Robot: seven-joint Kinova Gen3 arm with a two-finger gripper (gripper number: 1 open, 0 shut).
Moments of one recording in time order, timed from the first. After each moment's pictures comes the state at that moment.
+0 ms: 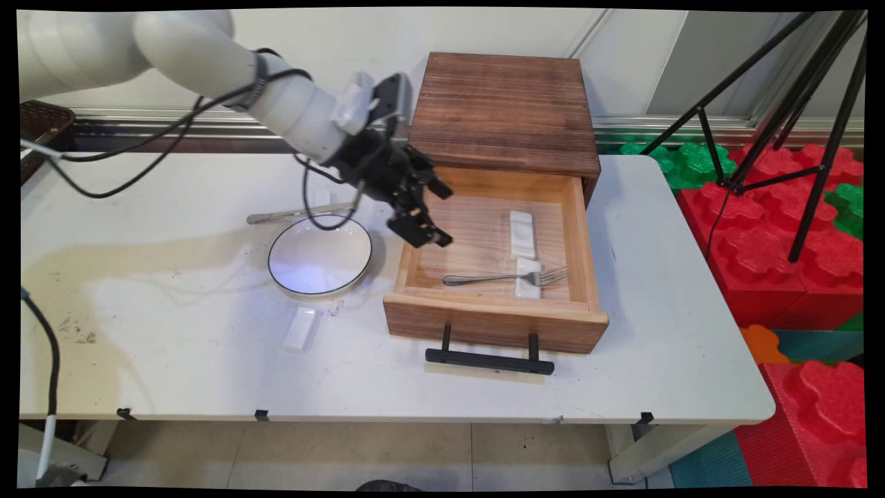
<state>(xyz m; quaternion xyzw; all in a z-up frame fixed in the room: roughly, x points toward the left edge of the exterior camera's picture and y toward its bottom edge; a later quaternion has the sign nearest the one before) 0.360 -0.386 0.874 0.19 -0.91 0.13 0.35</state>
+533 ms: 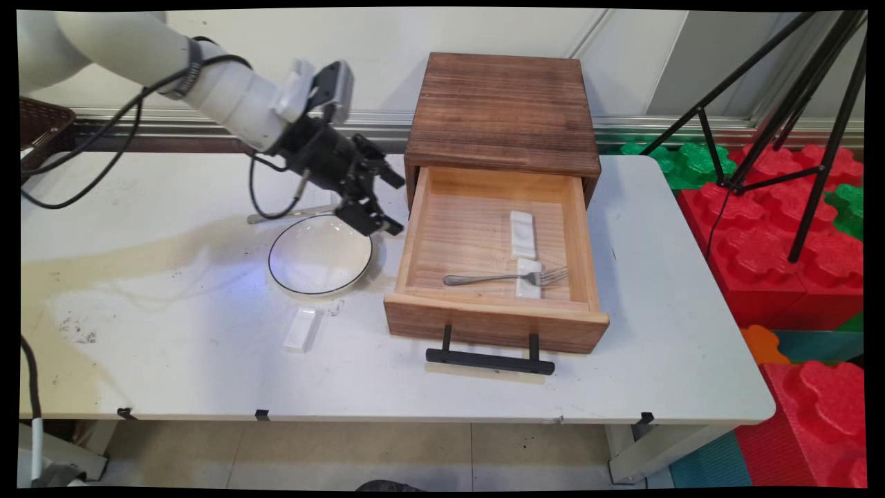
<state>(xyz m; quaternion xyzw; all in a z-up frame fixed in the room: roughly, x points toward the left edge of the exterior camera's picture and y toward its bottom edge) 0.423 -0.364 0.884 0.20 -0.91 0.14 0.34</state>
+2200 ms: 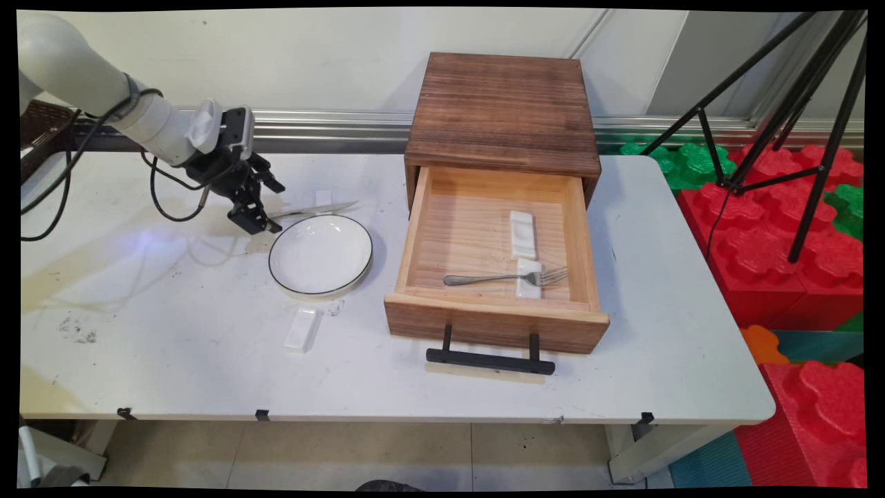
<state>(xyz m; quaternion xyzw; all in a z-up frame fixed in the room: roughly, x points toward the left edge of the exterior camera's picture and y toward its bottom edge) 0.610 -0.358 0.805 0.26 -0.94 0.16 0.16</state>
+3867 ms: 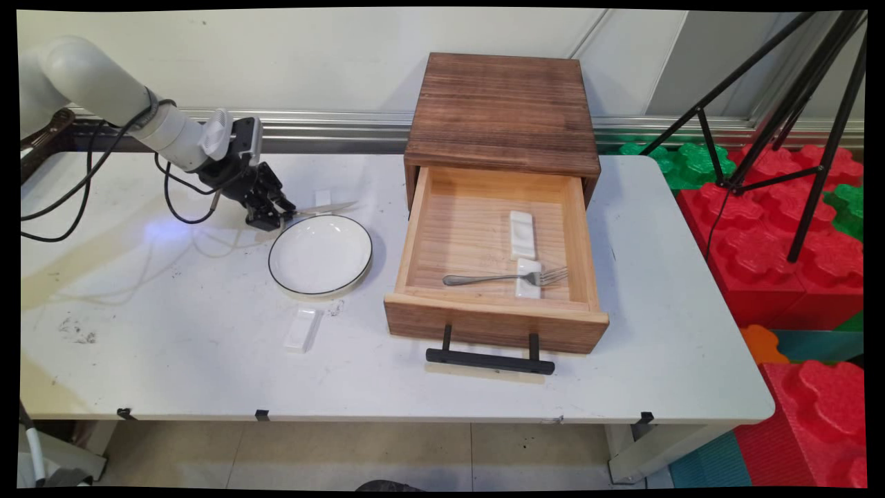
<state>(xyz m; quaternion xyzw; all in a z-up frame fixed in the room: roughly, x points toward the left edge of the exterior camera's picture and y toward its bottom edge) 0.629 -0.381 0.770 0.25 -0.94 0.16 0.17</state>
